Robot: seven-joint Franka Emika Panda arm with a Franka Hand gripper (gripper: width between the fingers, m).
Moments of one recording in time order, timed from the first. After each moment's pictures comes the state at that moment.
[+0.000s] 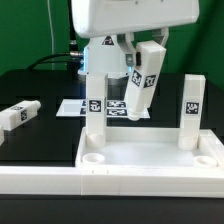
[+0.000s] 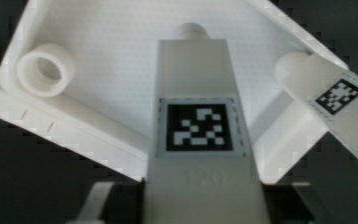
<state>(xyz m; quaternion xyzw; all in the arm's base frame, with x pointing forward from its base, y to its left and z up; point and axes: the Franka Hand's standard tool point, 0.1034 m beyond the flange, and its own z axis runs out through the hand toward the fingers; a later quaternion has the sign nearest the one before) 0.573 0.015 0.155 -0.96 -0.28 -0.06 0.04</state>
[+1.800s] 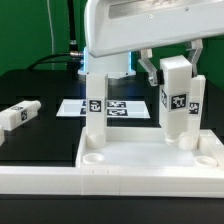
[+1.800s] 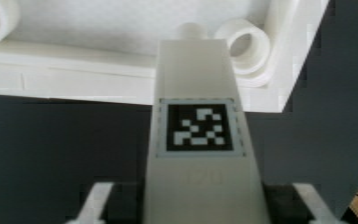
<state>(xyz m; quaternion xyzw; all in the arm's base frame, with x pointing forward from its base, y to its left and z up) 0.641 0.041 0.146 -0.99 -0.06 -0.11 0.09</state>
